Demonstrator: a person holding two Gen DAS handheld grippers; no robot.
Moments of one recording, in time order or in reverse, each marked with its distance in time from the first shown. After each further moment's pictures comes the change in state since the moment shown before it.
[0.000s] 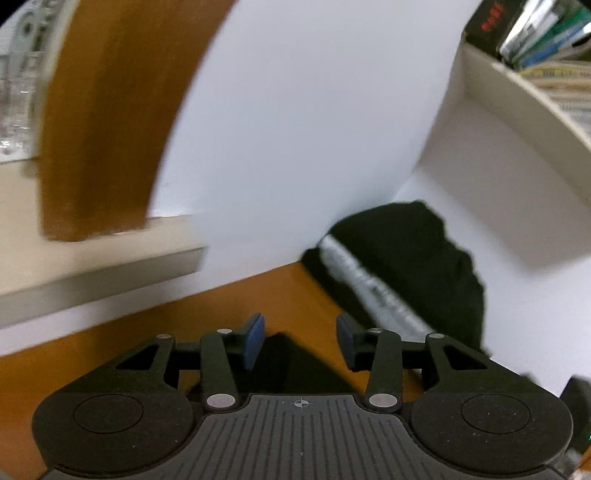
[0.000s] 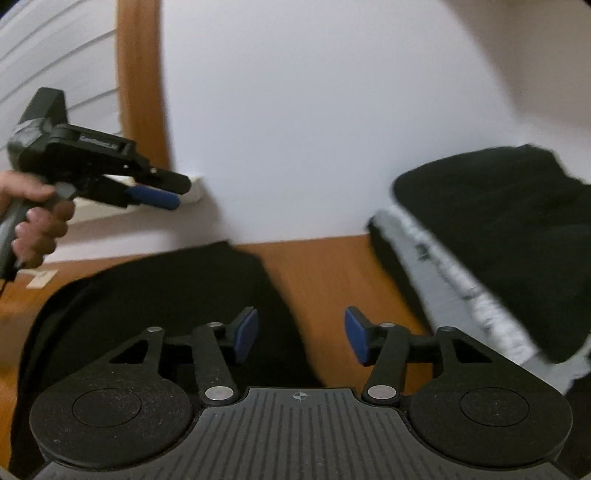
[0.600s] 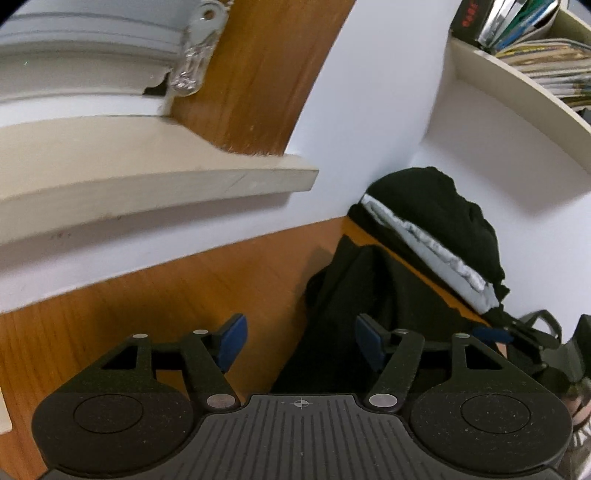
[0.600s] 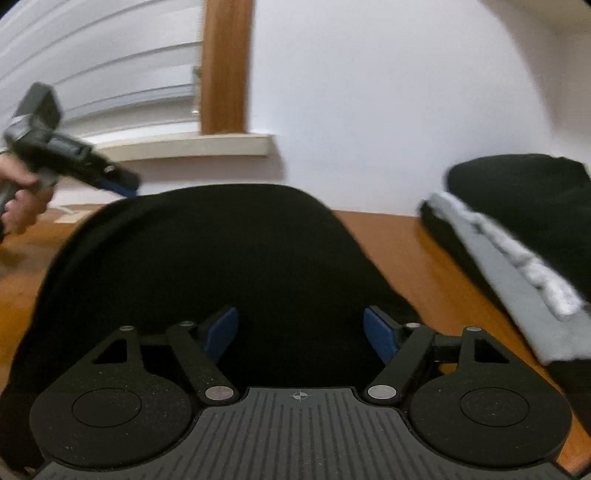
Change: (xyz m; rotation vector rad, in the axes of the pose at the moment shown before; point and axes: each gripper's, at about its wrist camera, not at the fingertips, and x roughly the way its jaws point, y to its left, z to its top) left arm -0.103 0.084 -0.084 0.088 -0.019 0.012; right arm -0.003 0.054 -0.054 -0.105 -0.015 -0.032
